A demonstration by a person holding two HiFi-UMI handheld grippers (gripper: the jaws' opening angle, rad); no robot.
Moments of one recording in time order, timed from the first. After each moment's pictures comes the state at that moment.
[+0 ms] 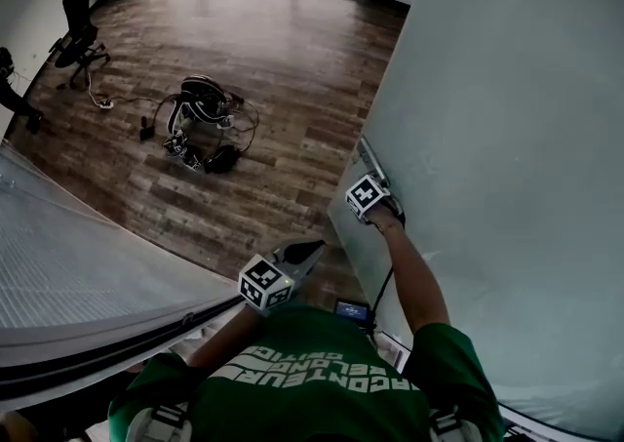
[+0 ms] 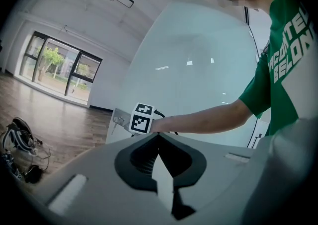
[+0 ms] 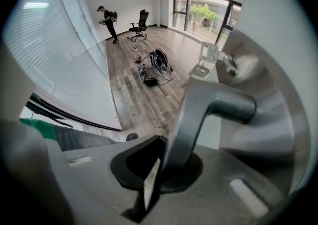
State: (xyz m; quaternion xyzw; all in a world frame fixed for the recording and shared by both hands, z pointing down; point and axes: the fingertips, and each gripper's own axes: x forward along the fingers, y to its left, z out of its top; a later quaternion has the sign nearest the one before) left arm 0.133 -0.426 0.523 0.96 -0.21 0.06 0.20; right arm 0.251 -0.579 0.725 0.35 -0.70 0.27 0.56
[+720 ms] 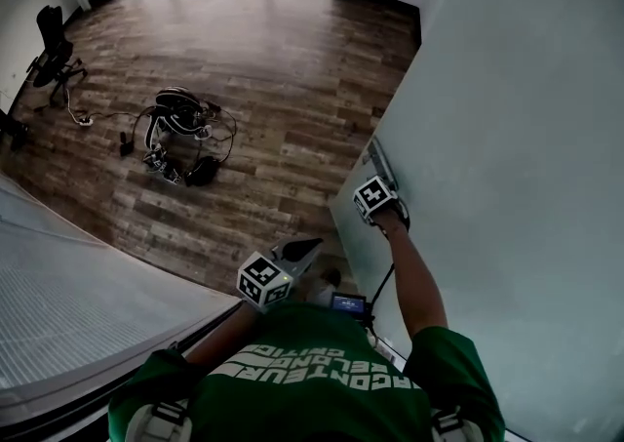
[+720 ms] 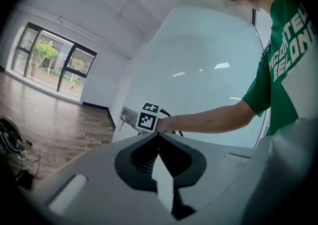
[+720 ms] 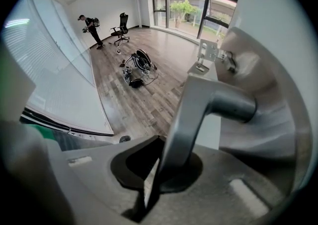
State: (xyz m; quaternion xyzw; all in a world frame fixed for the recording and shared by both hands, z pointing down) left arm 0.206 -0.486 0.506 0.96 -0.17 0.07 0.21; right arm 0.360 -0.613 0.698 0.41 -0.67 0.32 0.54
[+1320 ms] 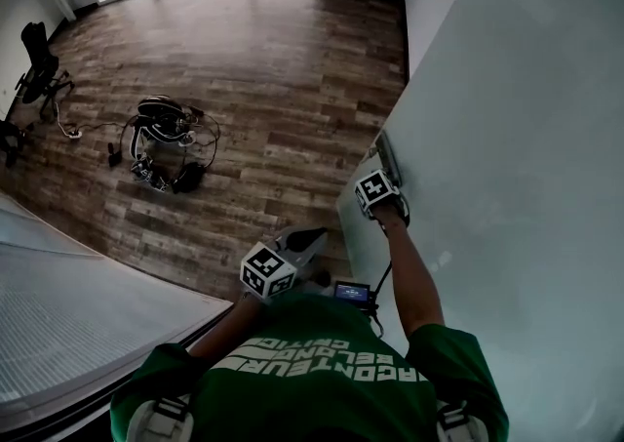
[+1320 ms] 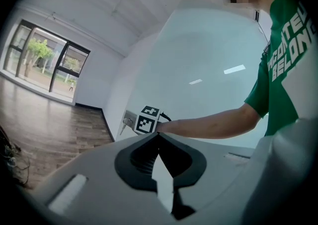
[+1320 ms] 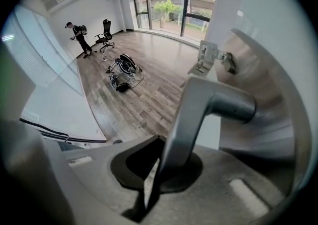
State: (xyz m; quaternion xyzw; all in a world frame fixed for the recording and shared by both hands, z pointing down) left arm 0.311 -0.526 0.504 0.96 -0.15 0.06 0.20; right arm 0.466 -0.639 0.701 0.46 -0.64 0.35 0.51
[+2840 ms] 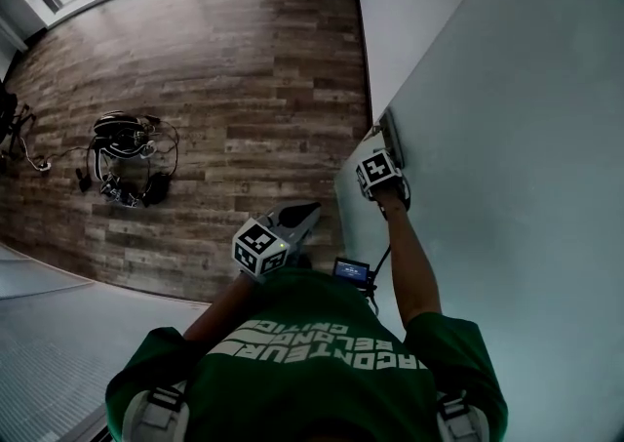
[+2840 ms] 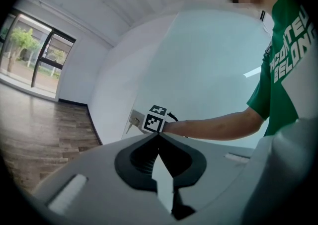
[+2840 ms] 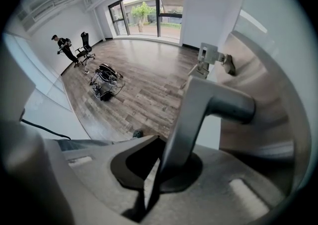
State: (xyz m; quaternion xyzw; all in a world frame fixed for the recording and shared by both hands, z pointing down) left arm 0.443 -0.577 0.512 0.97 -0.08 0.09 0.20; right arm 0.622 -0.645 0.696 0.53 -0.59 0.39 0.46
